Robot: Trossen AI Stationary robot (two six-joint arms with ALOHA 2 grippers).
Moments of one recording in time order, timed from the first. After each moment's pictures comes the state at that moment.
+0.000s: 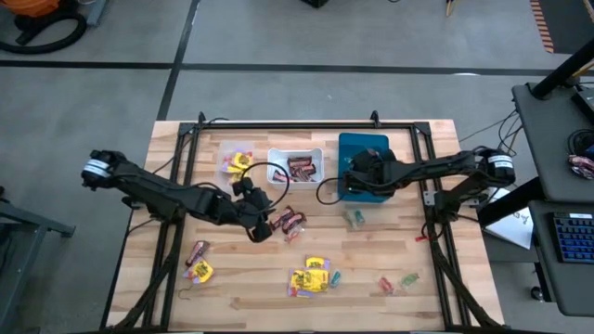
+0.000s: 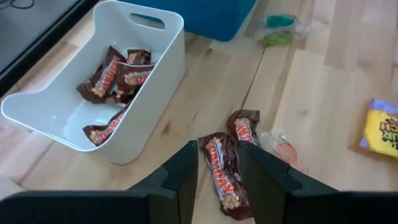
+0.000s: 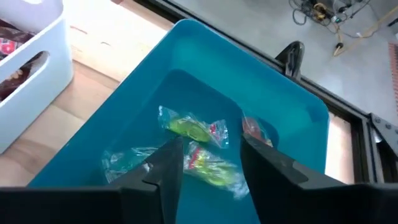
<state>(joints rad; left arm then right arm) -0.27 1.34 0.85 -0.34 -0.53 -0.45 -0.11 1.50 0.89 -0.67 0.81 0.81</state>
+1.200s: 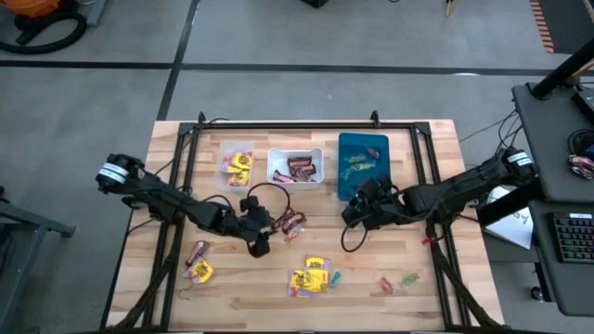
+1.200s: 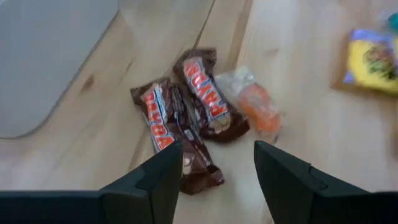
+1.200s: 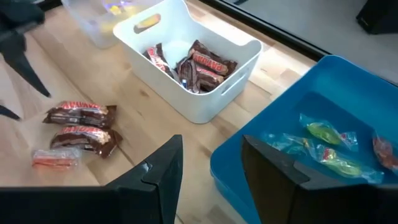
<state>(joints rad) -0.32 1.51 0.61 0.09 -0.41 -0.45 0.29 1.30 0.86 -0.51 0.76 0.81</state>
